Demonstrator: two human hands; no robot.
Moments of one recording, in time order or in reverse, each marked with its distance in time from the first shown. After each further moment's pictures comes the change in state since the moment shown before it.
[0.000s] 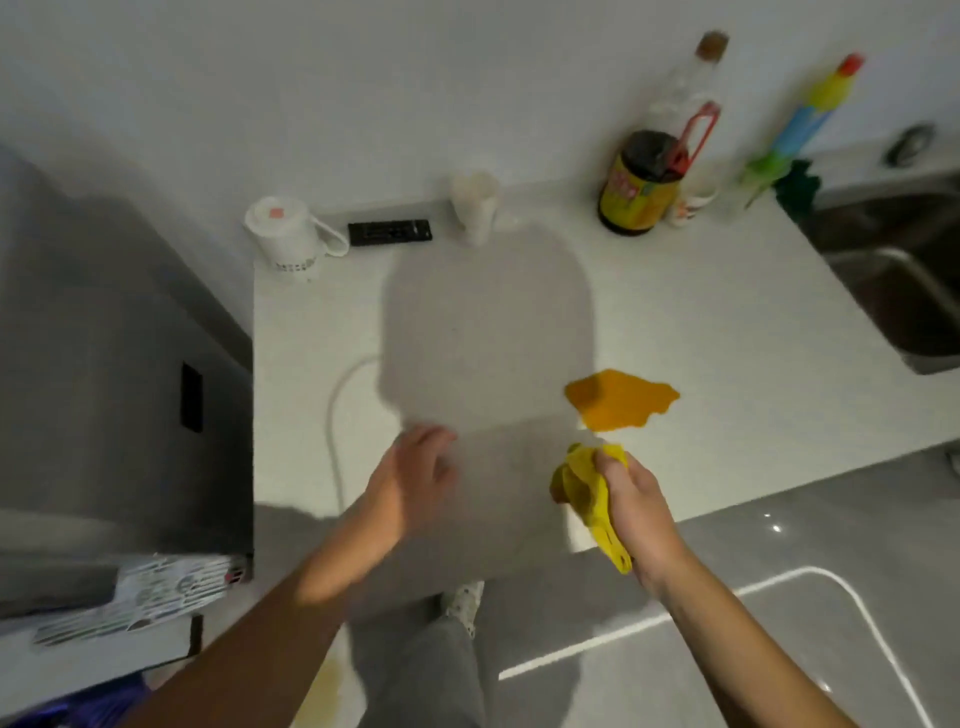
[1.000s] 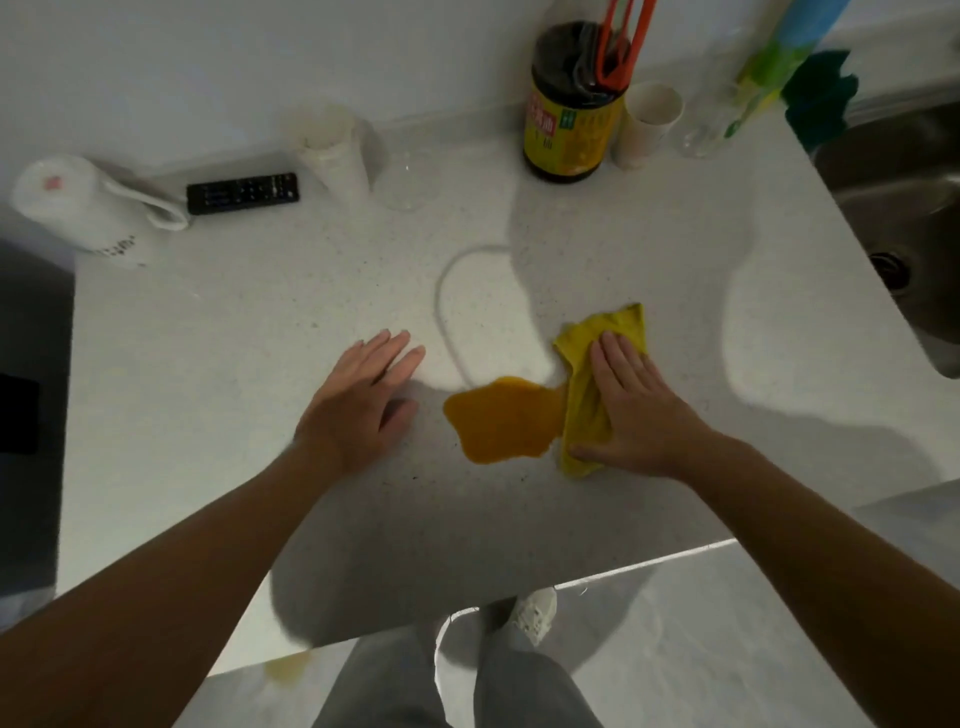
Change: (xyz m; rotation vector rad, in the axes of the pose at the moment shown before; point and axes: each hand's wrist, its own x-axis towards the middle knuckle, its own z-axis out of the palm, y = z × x) left_hand 0.166 0.051 0.076 0.454 0.050 0.292; right_hand 0.235 -0.018 -0.187 -1.503 -0.436 -0.454
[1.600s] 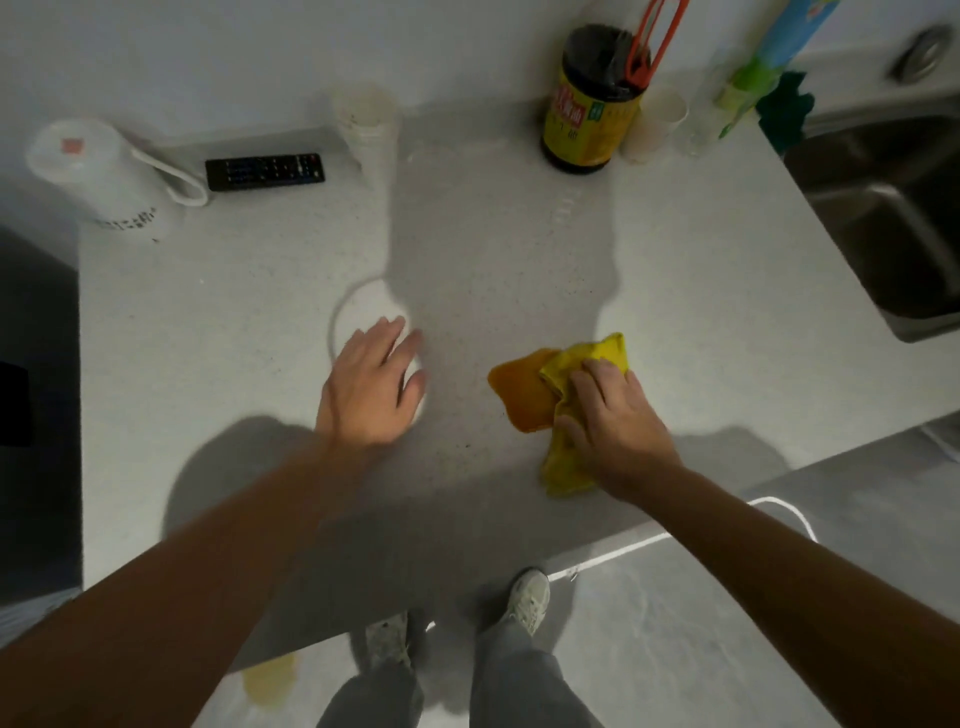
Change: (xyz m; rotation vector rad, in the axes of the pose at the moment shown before) left_hand -0.034 -0.021 -0.005 -0.085 0.163 -0.076; right_hand -0.030 -0.105 0.040 0.046 0.370 0.109
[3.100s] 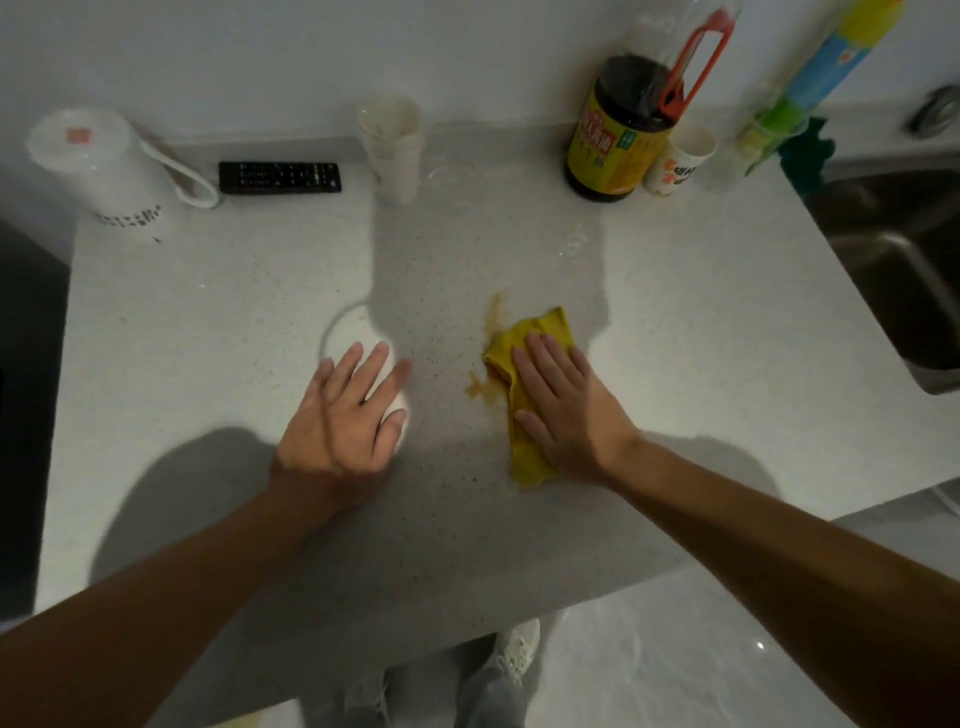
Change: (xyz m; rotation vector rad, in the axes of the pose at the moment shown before) left_hand -0.022 -0.027 -0.008 0.130 -0.114 0.005; right_hand 0.082 -0.027 0.014 -0.163 -0.098 -0.264
